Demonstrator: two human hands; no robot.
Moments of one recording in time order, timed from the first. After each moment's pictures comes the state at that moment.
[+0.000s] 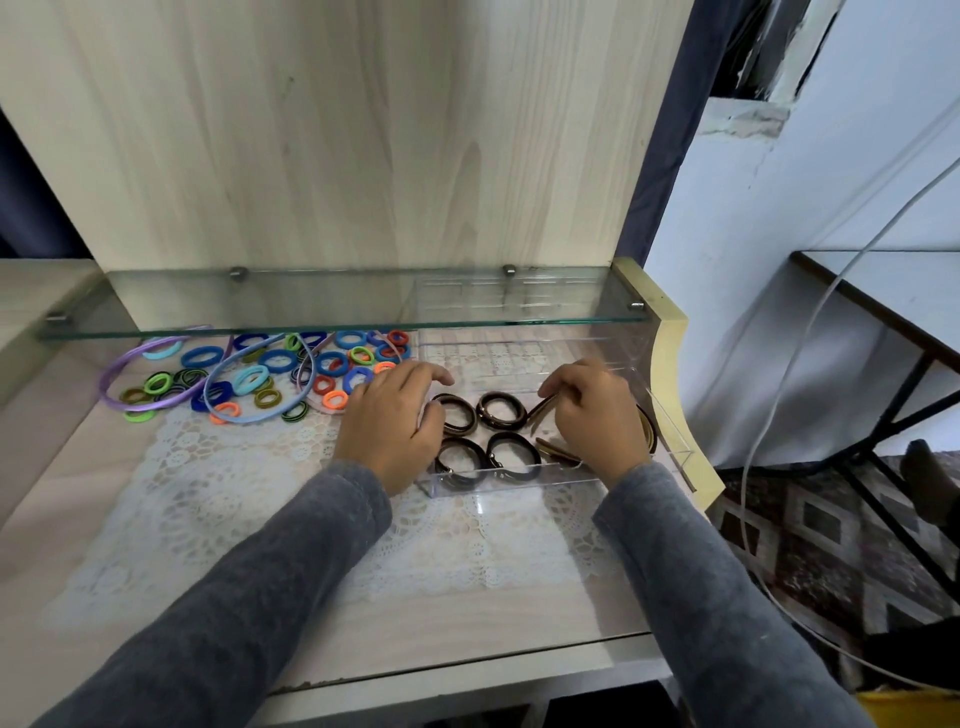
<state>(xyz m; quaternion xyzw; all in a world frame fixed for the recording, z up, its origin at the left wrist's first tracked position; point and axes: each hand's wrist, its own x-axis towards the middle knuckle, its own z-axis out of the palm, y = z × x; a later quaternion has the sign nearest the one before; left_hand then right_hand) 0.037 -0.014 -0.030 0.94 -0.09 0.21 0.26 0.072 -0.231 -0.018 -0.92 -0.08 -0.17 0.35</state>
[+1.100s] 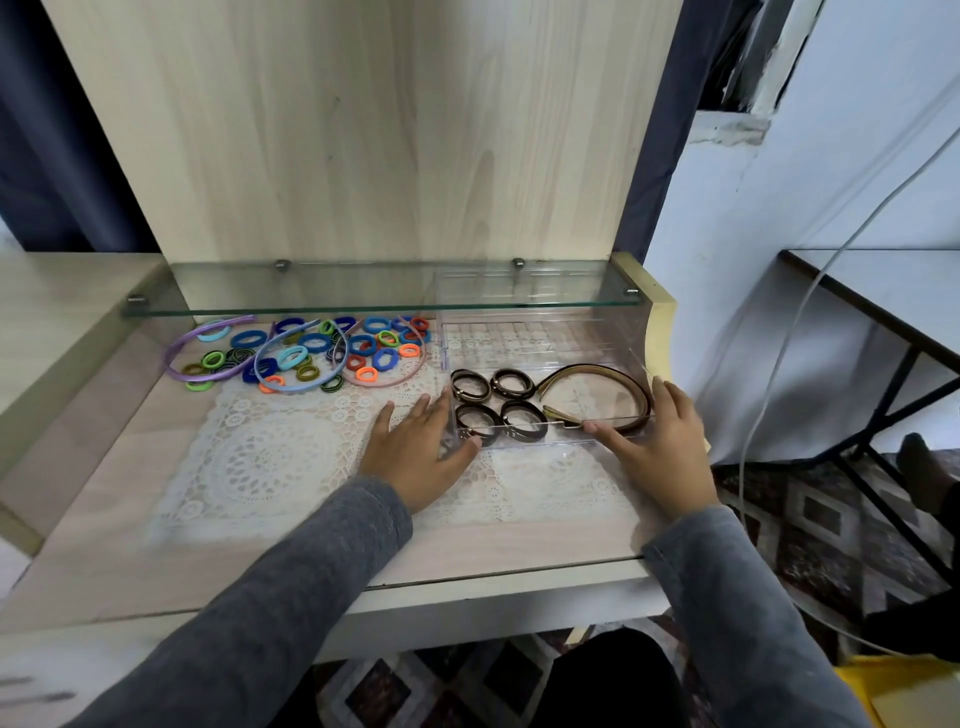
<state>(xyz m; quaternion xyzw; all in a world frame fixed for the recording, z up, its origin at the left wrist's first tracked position) -0.020 -0.014 -0.051 0.98 -0.06 0.01 0.16 0.009 -0.297 -0.056 -0.94 0.03 -0.18 0.29</state>
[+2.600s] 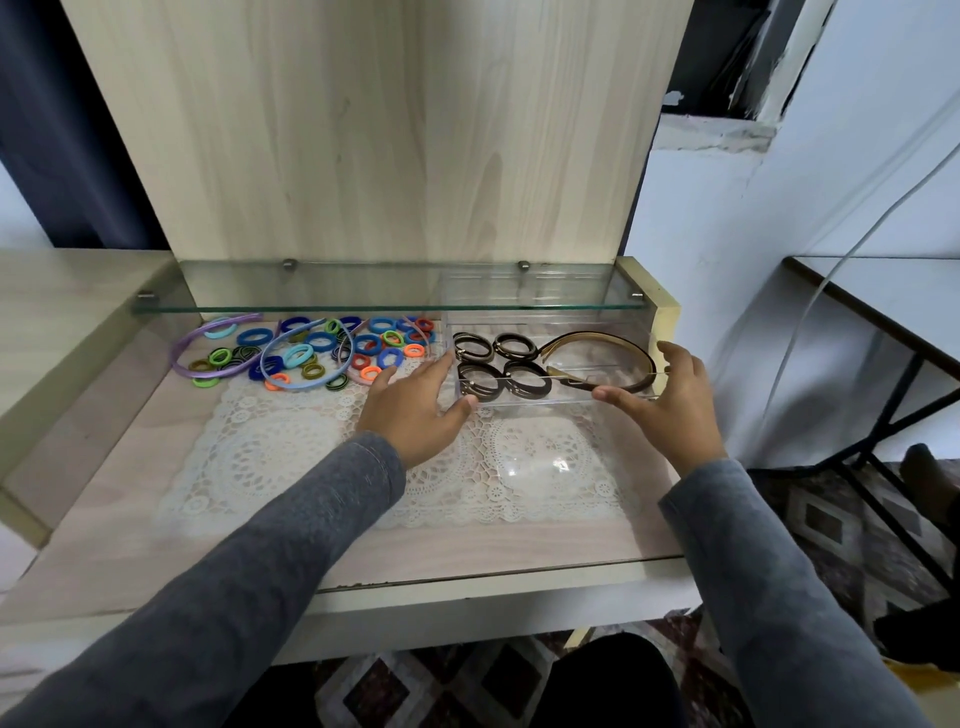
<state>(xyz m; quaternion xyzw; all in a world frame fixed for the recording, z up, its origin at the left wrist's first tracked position) -0.024 -0.020 0.013 0.98 -0.01 0.03 0.21 0.032 -0.294 -0.015 -0.90 0.00 -0.20 0.38</state>
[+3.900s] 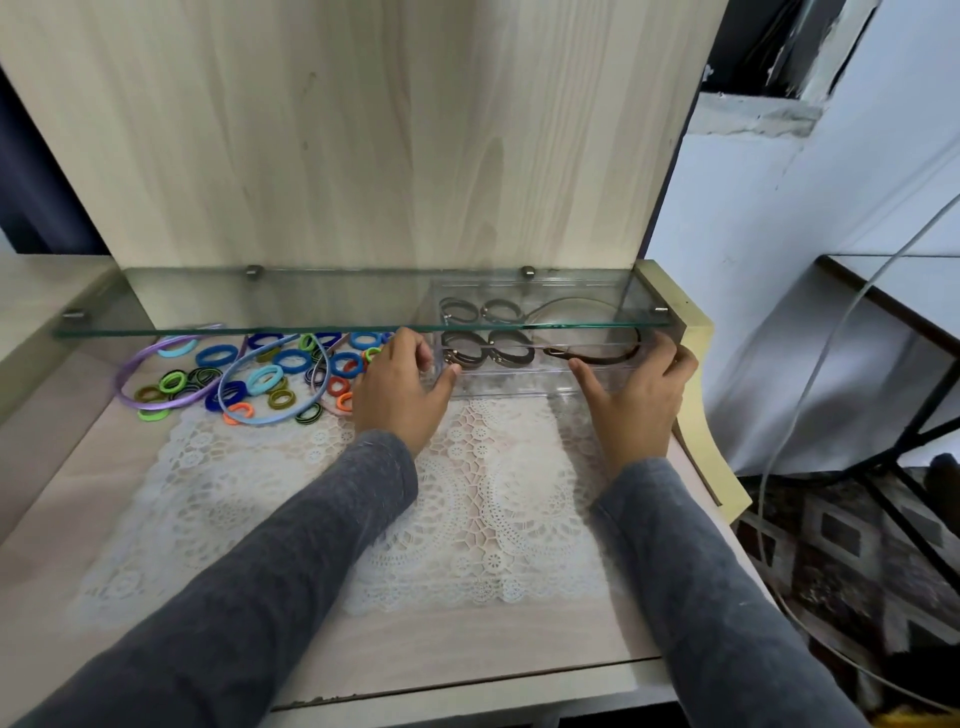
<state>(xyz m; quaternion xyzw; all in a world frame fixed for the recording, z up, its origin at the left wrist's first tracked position) 0.078 -0.011 -0.032 0.91 0.07 0.24 0.32 0.108 -0.237 -0.042 -0.86 0.06 -0.37 0.34</state>
